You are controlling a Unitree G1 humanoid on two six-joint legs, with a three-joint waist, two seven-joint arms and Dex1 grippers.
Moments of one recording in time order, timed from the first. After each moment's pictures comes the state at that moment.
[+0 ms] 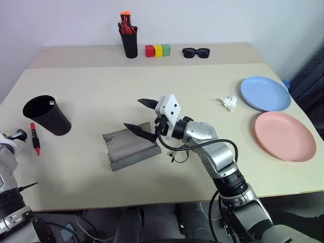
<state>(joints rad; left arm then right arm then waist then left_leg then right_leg) -0.32 0.65 0.70 0.07 -0.28 1.01 0.08 -0.54 -0.12 0.31 -0.12 0.21 0.32 0.66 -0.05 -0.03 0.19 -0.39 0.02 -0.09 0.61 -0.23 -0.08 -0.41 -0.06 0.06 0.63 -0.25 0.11</state>
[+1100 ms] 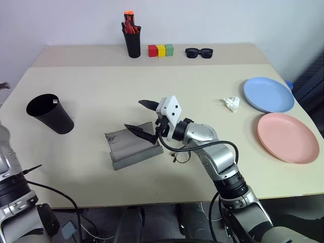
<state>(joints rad) -0.41 0.60 0.57 -0.10 -0.19 0.20 -0.01 -0.53 -0.11 0.31 -0.14 0.22 0.34 0.66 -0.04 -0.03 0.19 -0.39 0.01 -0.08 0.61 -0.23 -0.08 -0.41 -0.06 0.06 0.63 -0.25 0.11</state>
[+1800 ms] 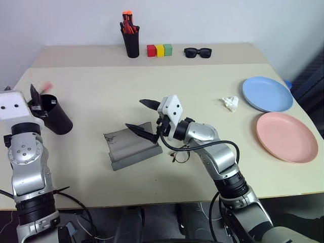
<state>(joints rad) -0.24 0.45 0.49 -0.13 -0.08 0.13 0.07 -0.53 -0.12 0.29 -0.14 0.22 0.33 0.67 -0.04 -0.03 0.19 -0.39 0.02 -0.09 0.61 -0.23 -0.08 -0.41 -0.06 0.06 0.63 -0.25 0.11</state>
